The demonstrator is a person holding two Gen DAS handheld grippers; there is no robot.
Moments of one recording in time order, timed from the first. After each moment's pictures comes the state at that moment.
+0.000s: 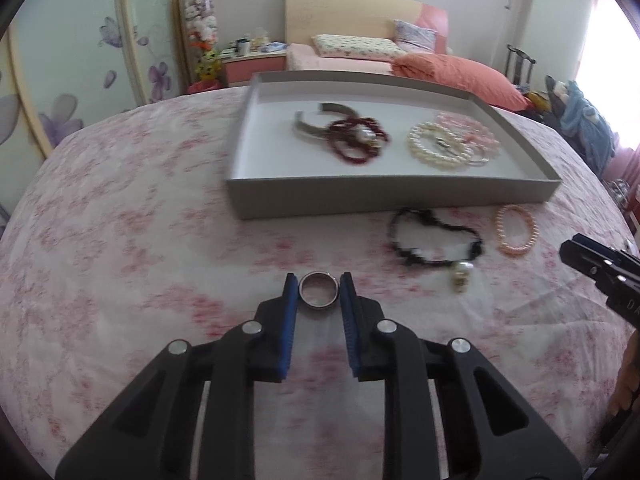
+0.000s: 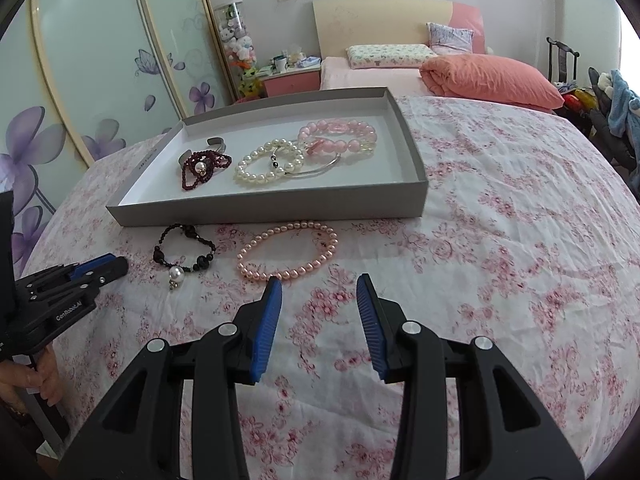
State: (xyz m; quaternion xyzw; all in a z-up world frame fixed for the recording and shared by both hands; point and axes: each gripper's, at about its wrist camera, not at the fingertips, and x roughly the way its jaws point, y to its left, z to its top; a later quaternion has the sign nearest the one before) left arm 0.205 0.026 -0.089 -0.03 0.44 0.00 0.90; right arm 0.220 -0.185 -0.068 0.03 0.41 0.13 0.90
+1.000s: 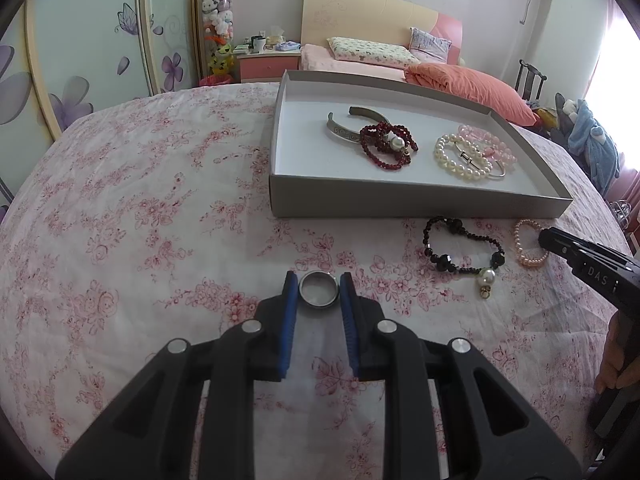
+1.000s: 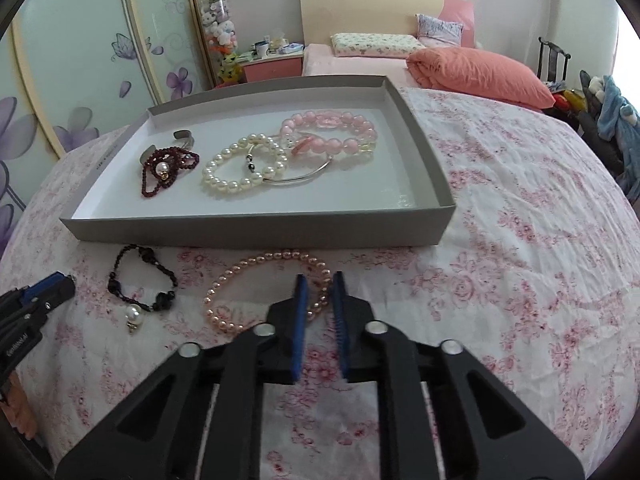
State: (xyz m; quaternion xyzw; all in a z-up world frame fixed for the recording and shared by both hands) left arm 0.200 0.045 -0.089 -0.05 0.43 0.01 0.90; right arm 0.257 -0.169 -0.083 0.00 0.43 0.09 0.90
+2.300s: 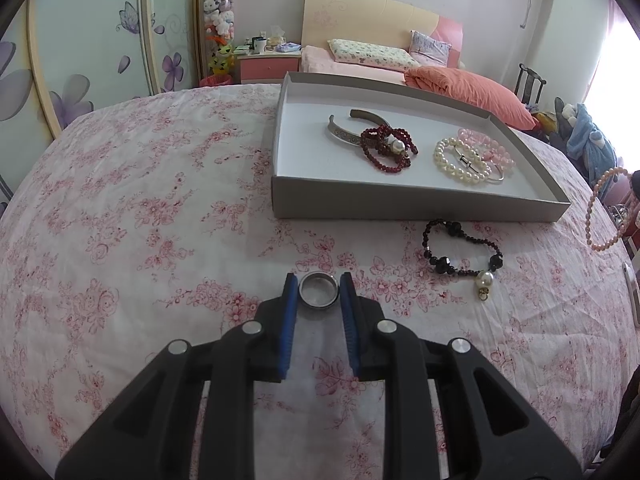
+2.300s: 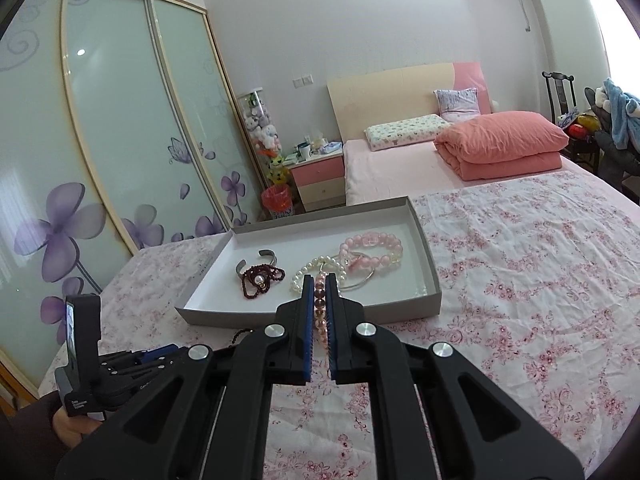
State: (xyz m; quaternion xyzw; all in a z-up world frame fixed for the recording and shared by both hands) left arm 0.200 0.046 -0.088 -0.06 0.43 0.01 0.90; right arm 0.195 -0.196 0.003 0.11 0.26 0.17 0.95
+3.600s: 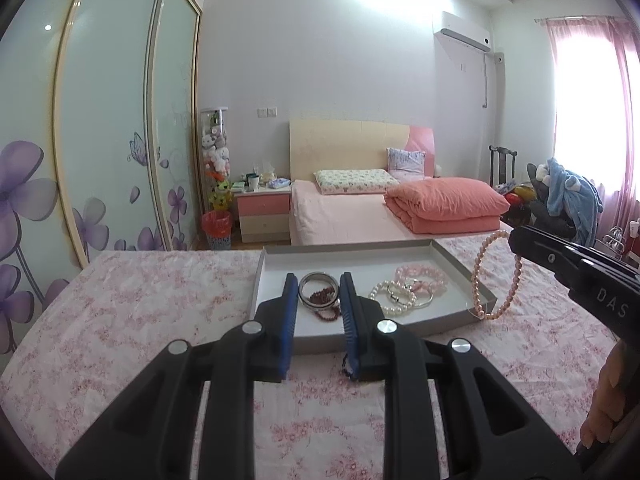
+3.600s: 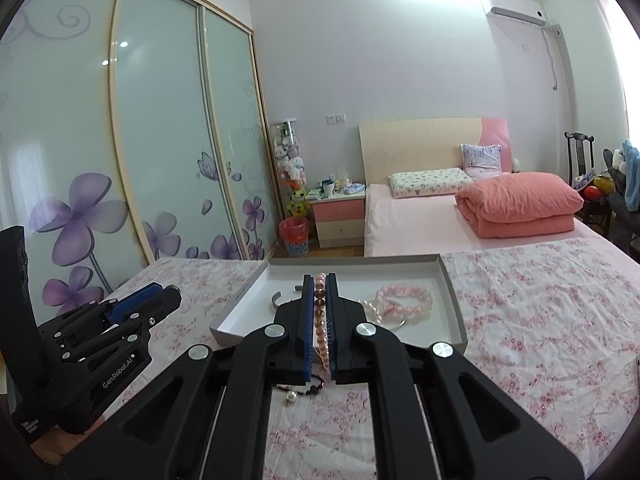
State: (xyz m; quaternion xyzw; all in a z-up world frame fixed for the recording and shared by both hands) left arm 0.132 -0.012 0.022 0.00 0.19 0.01 0.98; right arm 0.166 -0.156 0.036 0.05 0.17 0.20 0.96
